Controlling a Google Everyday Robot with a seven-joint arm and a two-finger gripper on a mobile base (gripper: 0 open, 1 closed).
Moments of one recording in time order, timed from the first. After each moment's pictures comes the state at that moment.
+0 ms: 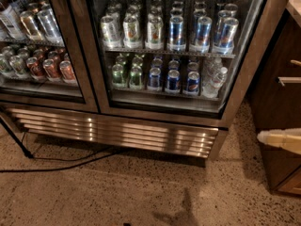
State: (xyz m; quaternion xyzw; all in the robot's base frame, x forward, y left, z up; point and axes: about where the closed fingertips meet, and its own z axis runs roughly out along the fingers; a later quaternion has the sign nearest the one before) arm 0.459 -0.325 0.851 -0.23 0.74 0.17 0.60
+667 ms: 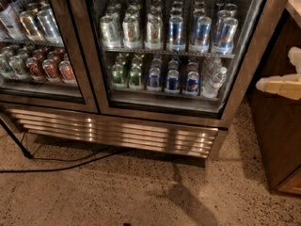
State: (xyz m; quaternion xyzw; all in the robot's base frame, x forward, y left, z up) arm 0.547 -0.313 0.940 -0.26 0.64 0.25 0.67
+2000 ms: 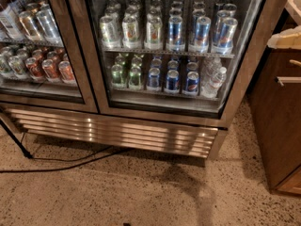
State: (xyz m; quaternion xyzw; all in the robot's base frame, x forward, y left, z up) arm 0.601 -0.315 1.034 -0.38 0.59 0.24 0.67
